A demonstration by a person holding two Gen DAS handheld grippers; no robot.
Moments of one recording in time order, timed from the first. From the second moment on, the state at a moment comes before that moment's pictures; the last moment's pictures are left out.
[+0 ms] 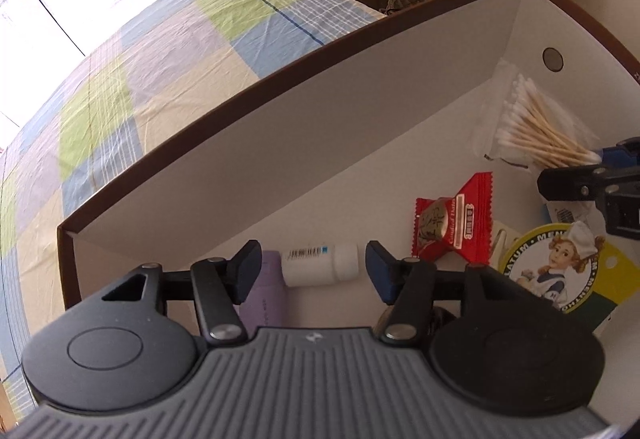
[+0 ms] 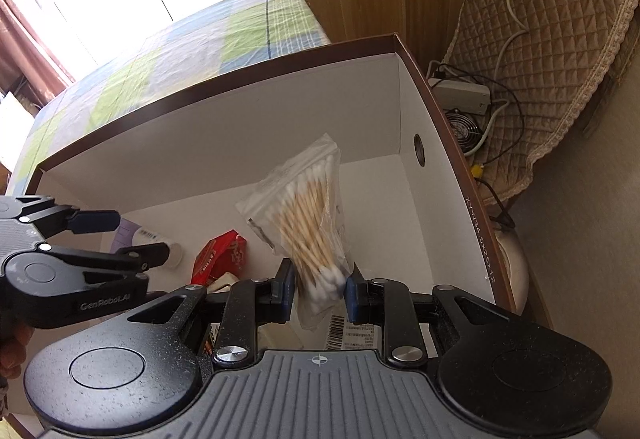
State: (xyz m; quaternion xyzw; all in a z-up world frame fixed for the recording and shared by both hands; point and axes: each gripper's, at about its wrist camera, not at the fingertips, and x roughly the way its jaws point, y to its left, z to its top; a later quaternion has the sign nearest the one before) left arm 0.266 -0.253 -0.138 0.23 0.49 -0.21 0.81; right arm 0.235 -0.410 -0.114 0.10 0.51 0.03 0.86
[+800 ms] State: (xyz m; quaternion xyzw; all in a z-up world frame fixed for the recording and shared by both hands) left arm 0.249 -0.226 -0.110 0.19 0.49 -0.20 0.83; right arm 0.233 -0.405 -0.110 0.08 0.48 0.05 0.87
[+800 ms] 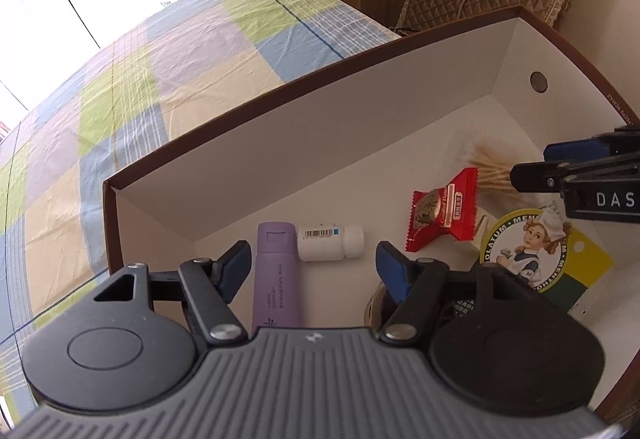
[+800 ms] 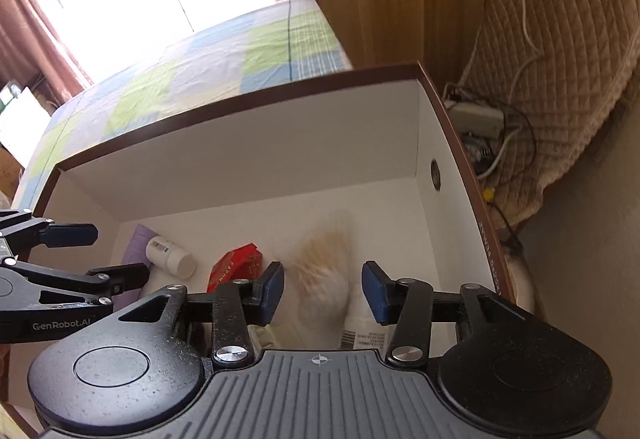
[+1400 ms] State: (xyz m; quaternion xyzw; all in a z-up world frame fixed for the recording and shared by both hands) left arm 0.233 -0.202 -0.087 0.11 0.50 -0.17 0.85; right arm 0.218 -0.396 -0.110 0.04 0.48 0.05 0.88
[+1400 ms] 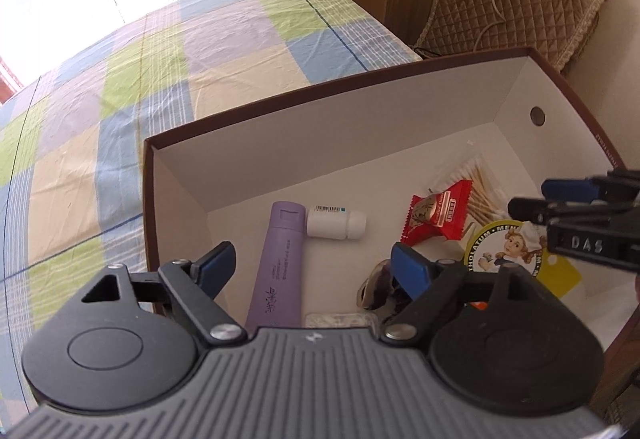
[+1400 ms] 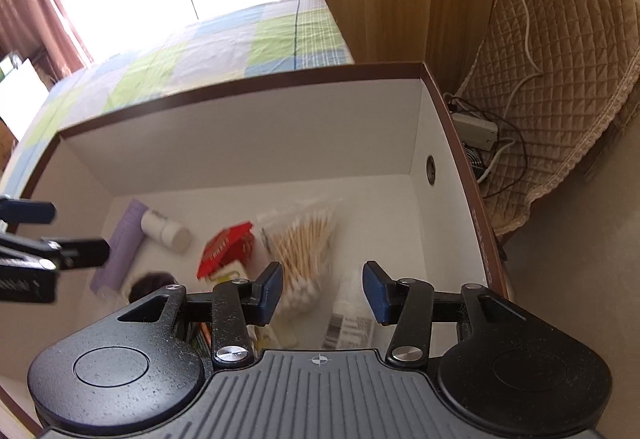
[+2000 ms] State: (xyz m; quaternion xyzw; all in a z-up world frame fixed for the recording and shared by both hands) left arm 0.194 -0.200 -0.067 0.12 0.48 -0.13 0.86; right arm 0.186 -0.398 -0.091 0.06 0.45 0.05 0.89
